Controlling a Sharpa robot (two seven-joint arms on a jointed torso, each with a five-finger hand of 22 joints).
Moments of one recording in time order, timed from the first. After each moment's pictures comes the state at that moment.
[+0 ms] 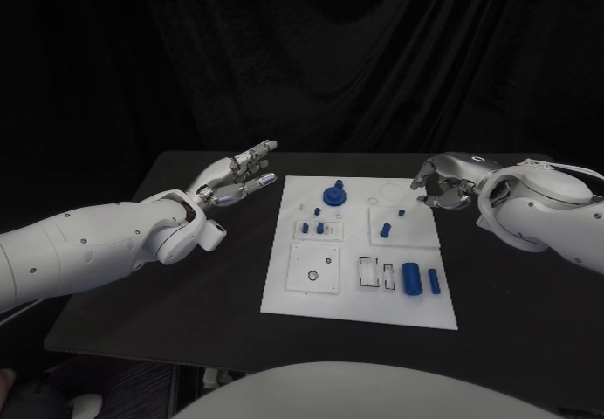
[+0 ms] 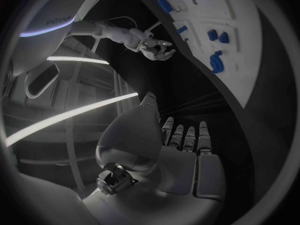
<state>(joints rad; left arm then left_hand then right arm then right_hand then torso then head) 1.15 -0.91 -0.21 1.35 -0.48 -0.20 0.65 1.31 0.17 -0.20 0.29 0.21 0.23 -0.12 0.03 0.03 0.03 -0.08 0.04 0.01 0.00 0.01 0.00 0.00 0.11 0.04 0.05 0.03 0.30 1.34 -0.87 -0.25 1.45 -1.44 -0.27 -0.13 1.53 -0.16 0.32 0.15 0.37 0.90 0.16 0.13 0.19 0.56 0.13 0.67 0.57 1.36 0.04 1.19 1.10 0.12 1.30 0.14 0.91 1.31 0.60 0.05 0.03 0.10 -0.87</state>
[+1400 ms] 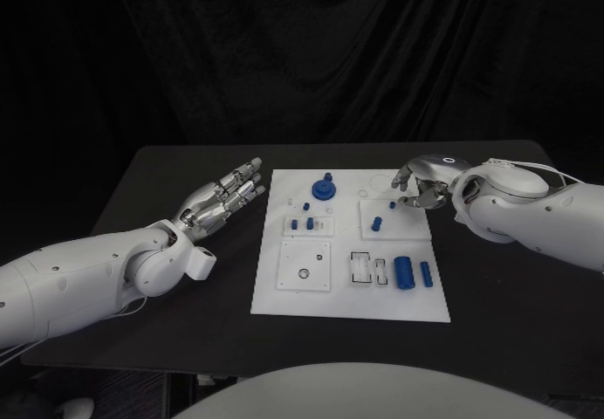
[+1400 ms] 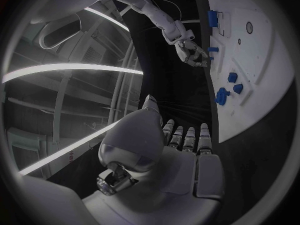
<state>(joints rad) 1.09 -0.89 -0.21 1.39 -0.21 0.07 0.68 1.32 0.25 -0.29 0.29 0.19 0.17 -0.11 0.02 0.02 0.02 -0.08 0.01 0.00 0.00 0.02 0.00 0.00 0.11 0.04 0.06 0.03 0.19 1.30 -0.87 -0.25 1.38 -1.51 -0.27 -0.10 1.49 -0.16 0.32 0.18 0.38 0.78 0.17 0.17 0.16 0.70 0.12 0.63 0.36 1.39 0.03 1.26 1.09 0.12 1.36 0.14 1.02 1.31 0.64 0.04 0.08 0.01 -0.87</state>
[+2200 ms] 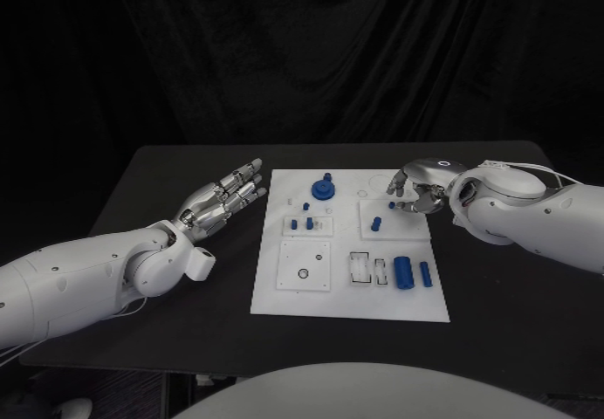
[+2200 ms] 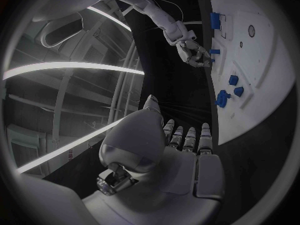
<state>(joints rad) 1.09 -0.89 -0.21 1.39 -0.21 0.09 0.68 1.36 0.25 -0.29 0.29 0.23 0.18 -0.10 0.02 0.02 0.01 -0.08 0.01 0.00 0.00 0.04 0.00 0.00 0.11 0.04 0.08 0.03 0.19 1.30 -0.87 -0.25 1.41 -1.52 -0.24 -0.09 1.49 -0.18 0.32 0.16 0.48 0.81 0.15 0.18 0.16 0.70 0.11 0.68 0.38 1.38 0.03 1.26 1.07 0.12 1.36 0.13 1.01 1.31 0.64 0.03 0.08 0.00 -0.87</state>
